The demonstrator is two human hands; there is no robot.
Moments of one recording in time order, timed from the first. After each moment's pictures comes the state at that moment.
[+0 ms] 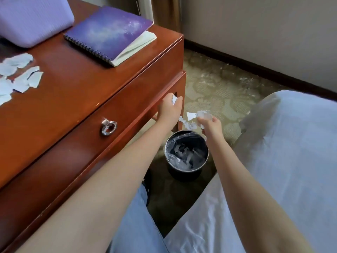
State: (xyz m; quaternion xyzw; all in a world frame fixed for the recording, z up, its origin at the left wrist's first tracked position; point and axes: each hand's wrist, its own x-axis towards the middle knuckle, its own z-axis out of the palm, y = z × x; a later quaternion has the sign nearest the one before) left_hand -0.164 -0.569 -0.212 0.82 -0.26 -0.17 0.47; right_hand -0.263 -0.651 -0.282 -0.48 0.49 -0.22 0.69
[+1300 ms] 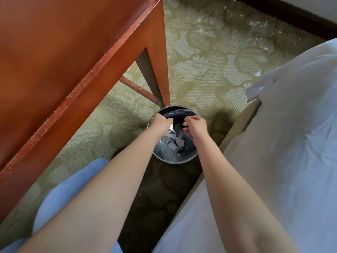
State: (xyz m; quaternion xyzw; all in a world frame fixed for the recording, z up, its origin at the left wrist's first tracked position) left_hand -0.144 -0.623 -0.423 0.85 -0.07 -0.45 0.27; right_hand -0.235 -0.699 -0.476 -0.45 0.61 -0.05 0.65
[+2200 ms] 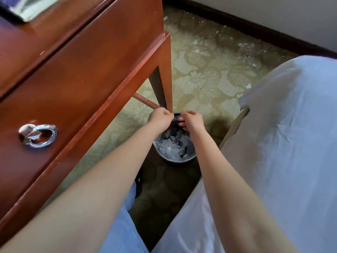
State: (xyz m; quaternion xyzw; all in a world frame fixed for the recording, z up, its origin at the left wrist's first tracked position) left_hand -0.149 -0.597 -0.336 0.85 -0.18 -0.39 0.29; right_hand -0.226 -0.674 -0.387 -0.49 0.57 -0.09 0.66
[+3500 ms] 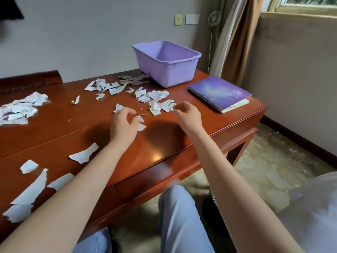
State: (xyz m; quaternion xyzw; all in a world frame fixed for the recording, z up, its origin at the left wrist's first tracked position) left_hand -0.058 -0.219 -0.084 0.89 -0.08 0.13 0.43; right_hand -0.093 -0.397 -0.078 -0.82 0.19 -0.20 0.50
